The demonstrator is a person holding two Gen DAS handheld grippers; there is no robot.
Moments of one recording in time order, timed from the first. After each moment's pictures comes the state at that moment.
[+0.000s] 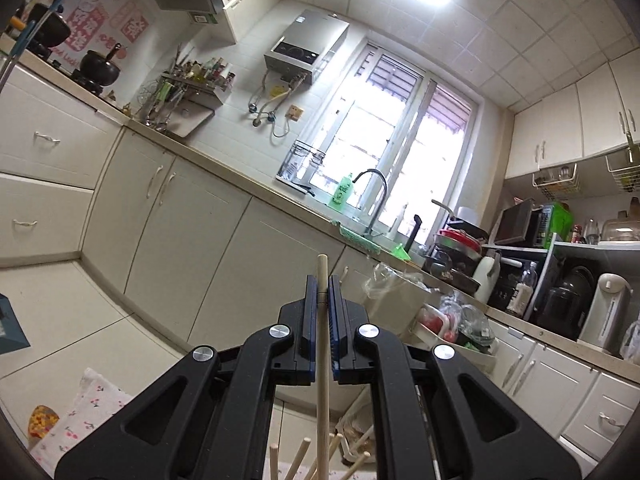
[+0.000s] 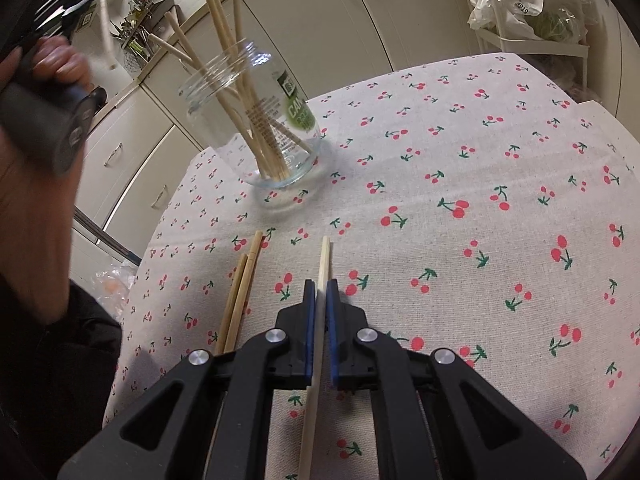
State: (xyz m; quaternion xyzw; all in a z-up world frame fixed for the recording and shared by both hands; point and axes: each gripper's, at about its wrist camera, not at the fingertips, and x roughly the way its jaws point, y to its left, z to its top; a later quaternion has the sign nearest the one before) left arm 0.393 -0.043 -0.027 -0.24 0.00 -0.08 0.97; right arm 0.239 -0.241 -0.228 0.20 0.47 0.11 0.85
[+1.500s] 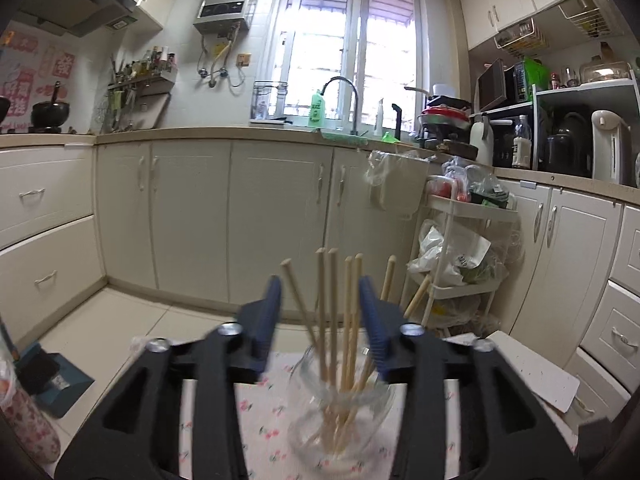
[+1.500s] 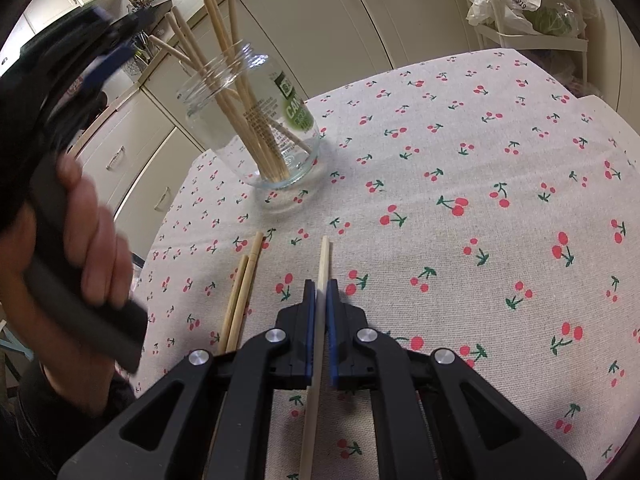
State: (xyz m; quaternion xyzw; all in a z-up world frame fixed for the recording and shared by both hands) left arm 0.332 -0.084 -0.106 -0.04 0.11 -0.10 0.99; right arm 0.238 -0.244 -0.227 0.22 0.47 0.11 0.85
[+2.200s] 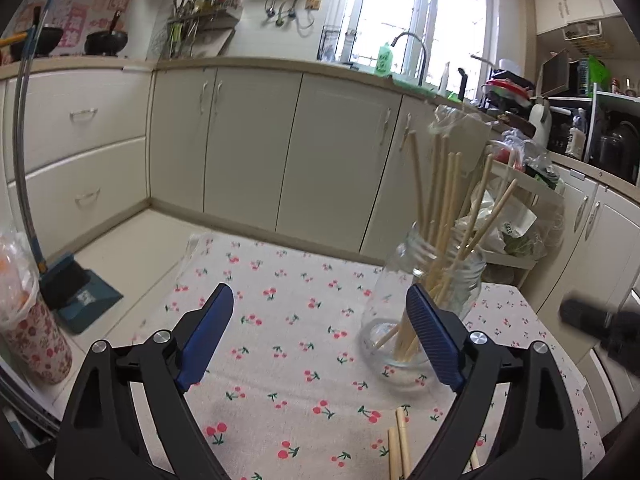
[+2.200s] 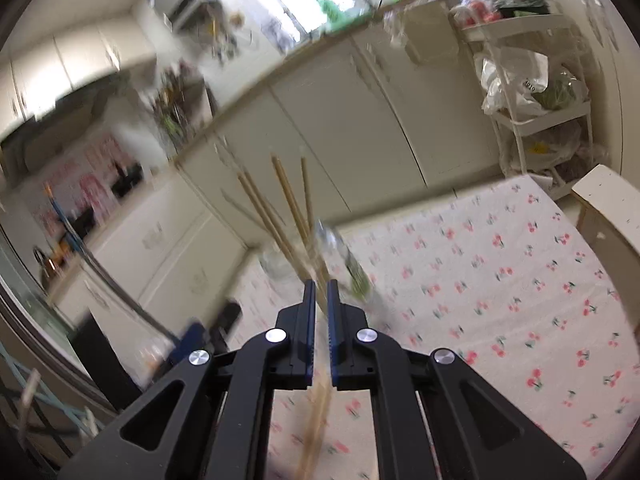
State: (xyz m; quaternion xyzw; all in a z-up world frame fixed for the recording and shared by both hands) left arm 0.316 -0.023 -0.172 -0.10 0.22 -0.02 0.97; right arm 0.258 -0.251 -0.137 0.22 0.37 0.12 0.90
